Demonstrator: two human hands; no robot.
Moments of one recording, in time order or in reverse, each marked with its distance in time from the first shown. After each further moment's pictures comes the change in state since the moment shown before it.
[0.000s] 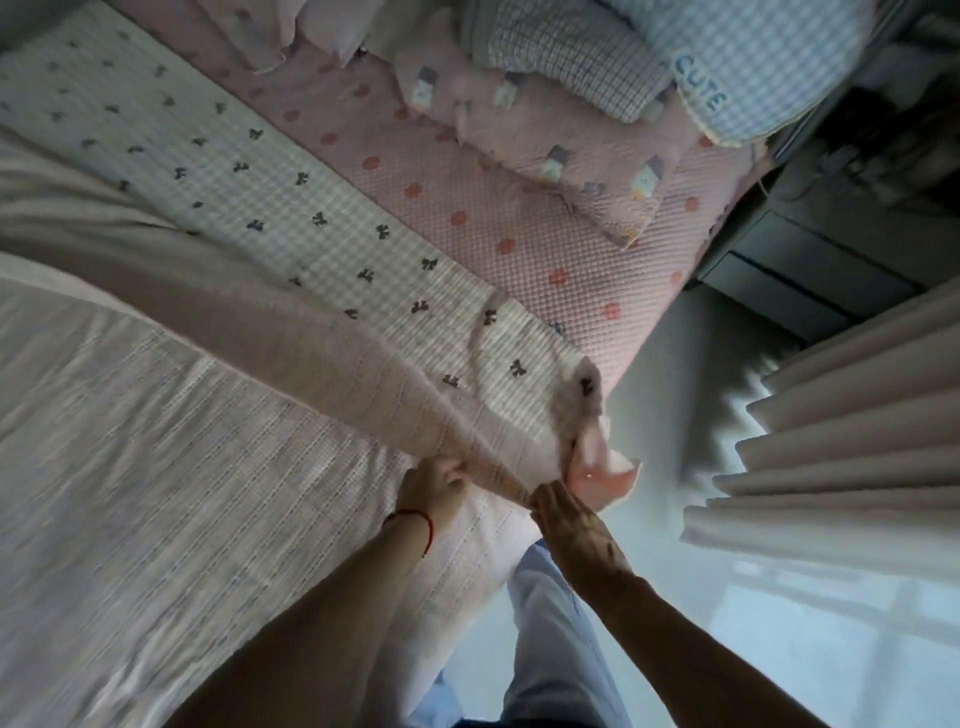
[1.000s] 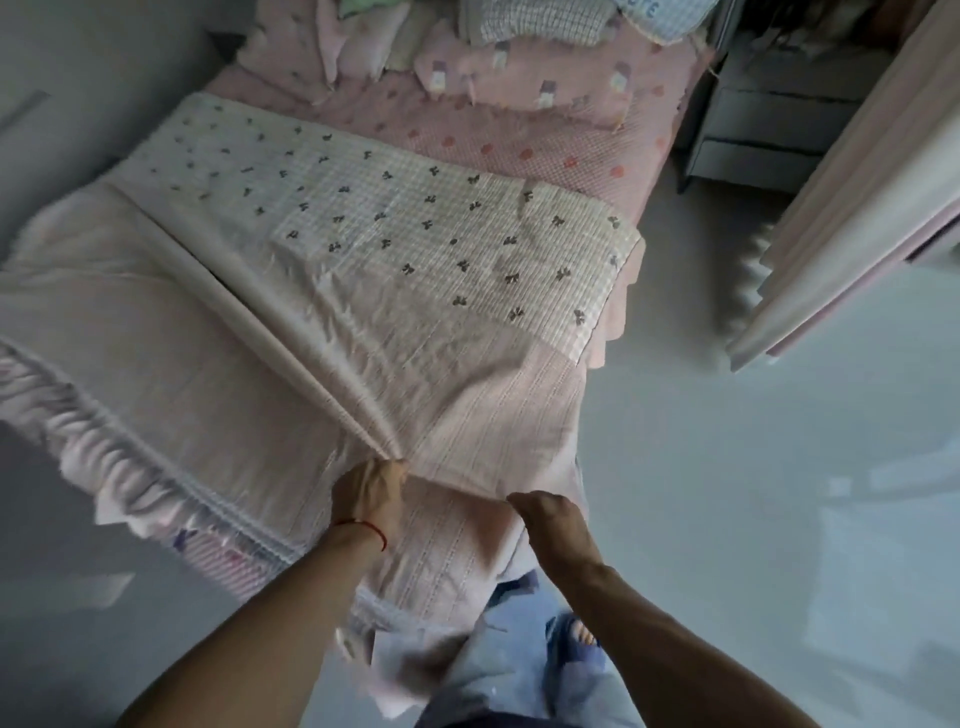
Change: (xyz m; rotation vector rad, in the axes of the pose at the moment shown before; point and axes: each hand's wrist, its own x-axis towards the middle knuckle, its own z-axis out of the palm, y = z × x) left_hand -0.375 -0.323 -0.036 0.779 0.323 0.192; right_hand -0.315 -0.364 0.141 0.311 -0.098 0.409
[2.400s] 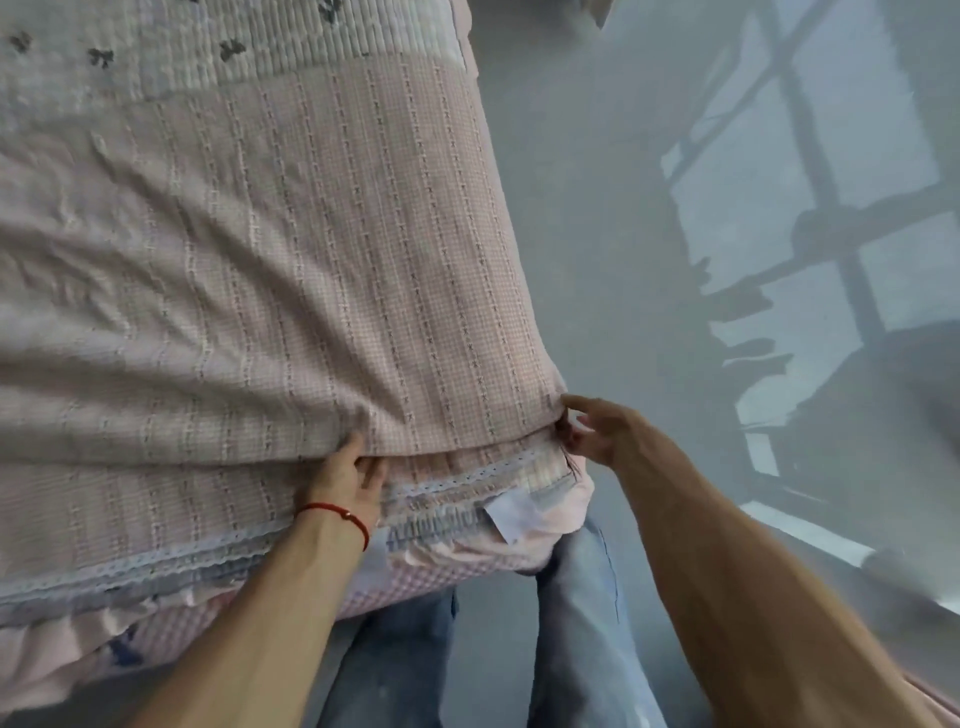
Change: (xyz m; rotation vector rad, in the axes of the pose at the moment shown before) left_hand 0.042 -0.171 0.219 -1.458 -0.525 -0.791; right_hand 0.006 0.024 0.316 1.963 0.485 1.294
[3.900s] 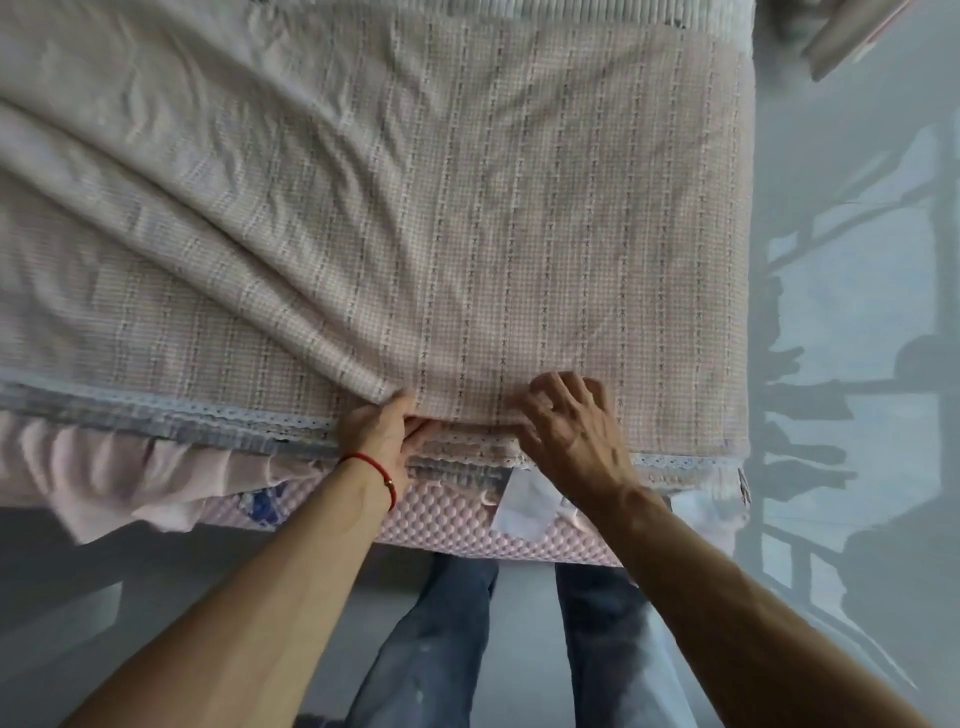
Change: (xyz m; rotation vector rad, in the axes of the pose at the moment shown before) left_hand 0.055 0.064 -0.166 -0.030 -0.012 0.128; right_hand -0.031 0.188 0.159 -1.855 -0.036 -1.858
